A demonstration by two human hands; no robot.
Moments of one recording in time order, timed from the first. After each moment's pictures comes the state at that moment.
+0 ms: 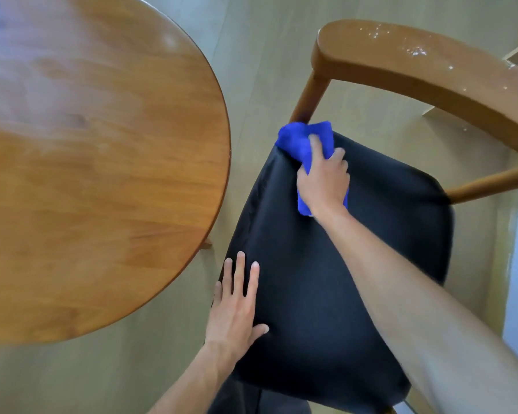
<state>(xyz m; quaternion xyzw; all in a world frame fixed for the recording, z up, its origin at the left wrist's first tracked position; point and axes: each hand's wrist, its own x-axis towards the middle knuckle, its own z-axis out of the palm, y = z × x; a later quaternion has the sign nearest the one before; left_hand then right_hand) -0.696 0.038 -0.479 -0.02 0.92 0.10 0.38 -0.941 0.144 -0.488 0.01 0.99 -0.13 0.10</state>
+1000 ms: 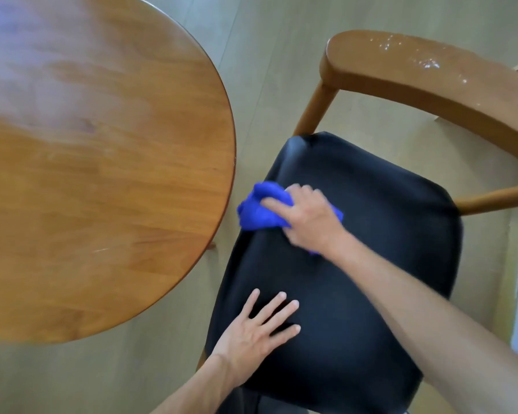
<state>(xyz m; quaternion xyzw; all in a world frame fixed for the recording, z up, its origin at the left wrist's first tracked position) -0.685 0.045 -0.484 0.30 0.88 0.04 0.37 -0.904 0.159 -0.492 -0.41 0.91 -0.10 0.05</state>
